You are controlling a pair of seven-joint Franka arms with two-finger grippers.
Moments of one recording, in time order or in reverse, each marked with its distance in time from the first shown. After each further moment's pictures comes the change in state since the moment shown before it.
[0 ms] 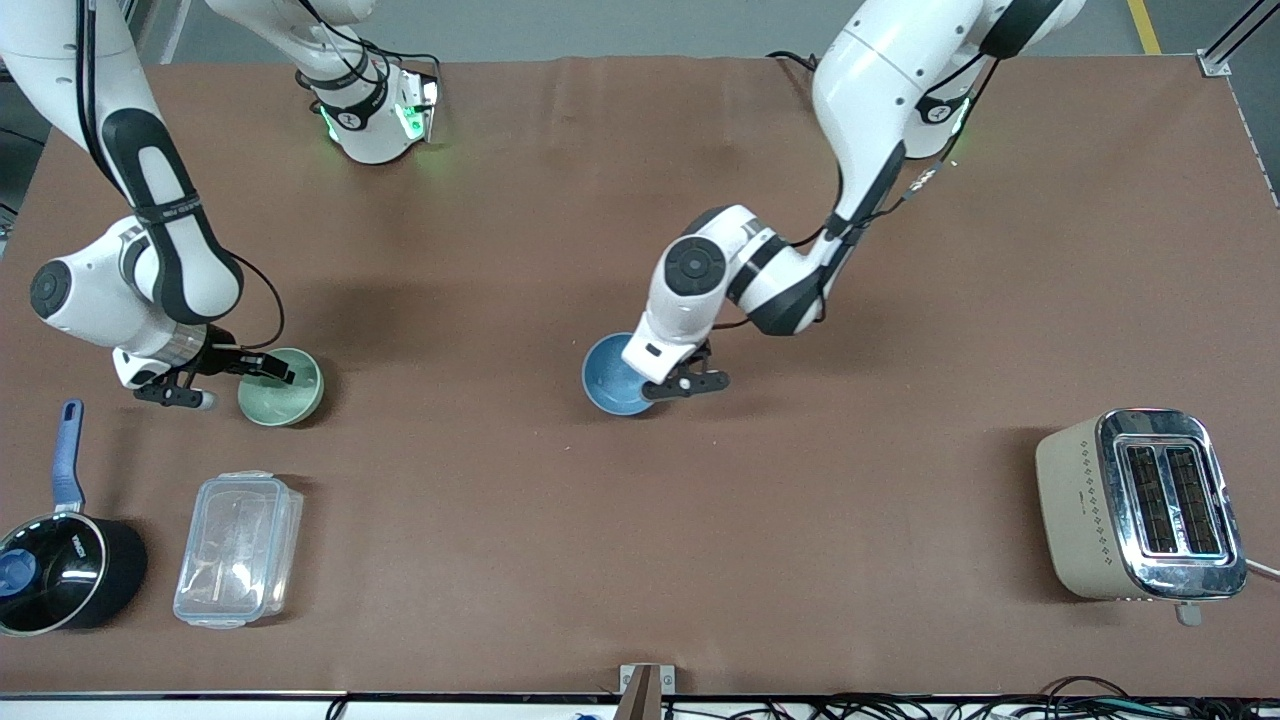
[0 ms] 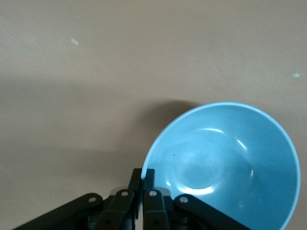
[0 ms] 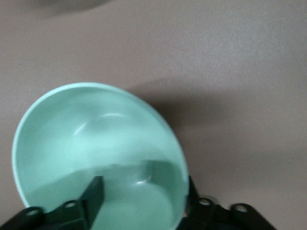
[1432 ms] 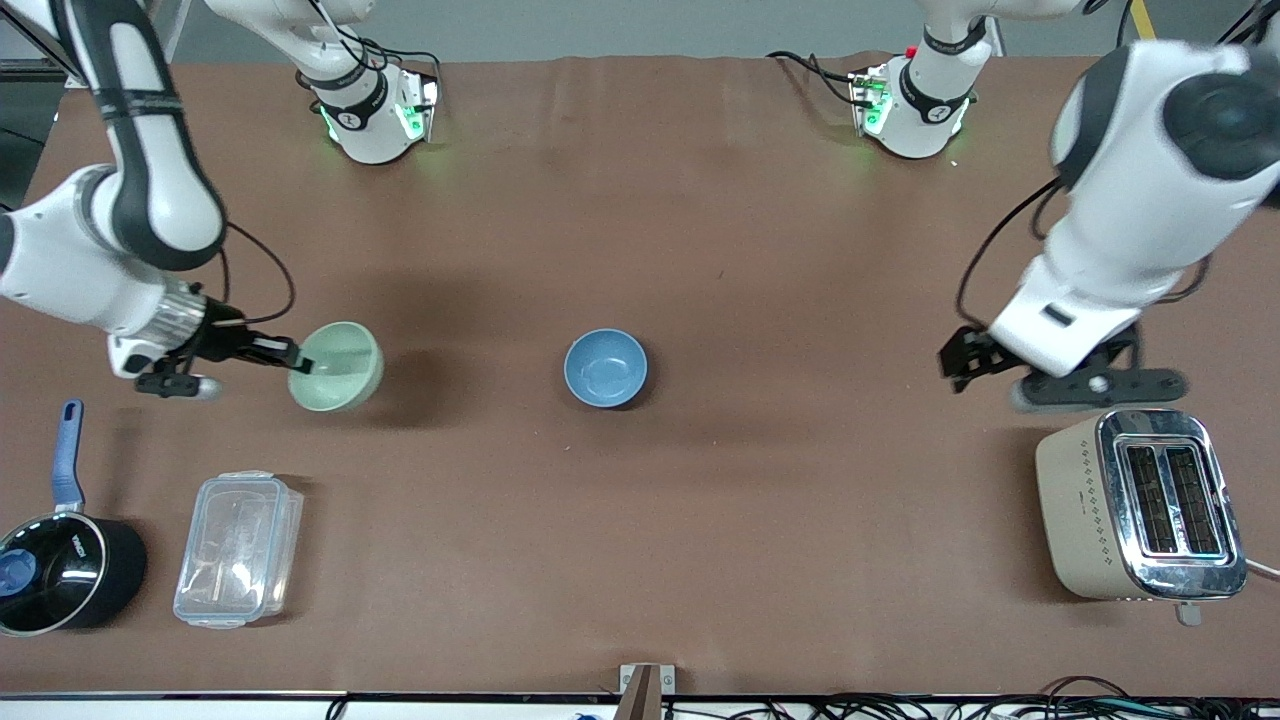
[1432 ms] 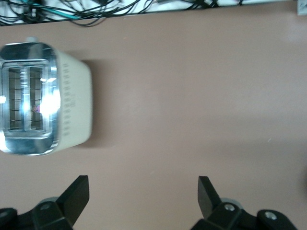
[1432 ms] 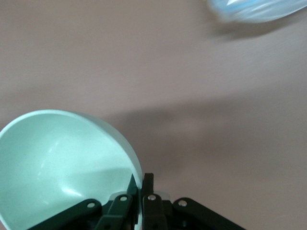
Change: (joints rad) left arm 0.468 -0.536 0.085 0.105 0.080 -0.598 0.757; right arm 0.032 -0.264 0.223 0.065 0.039 -0.279 0.323
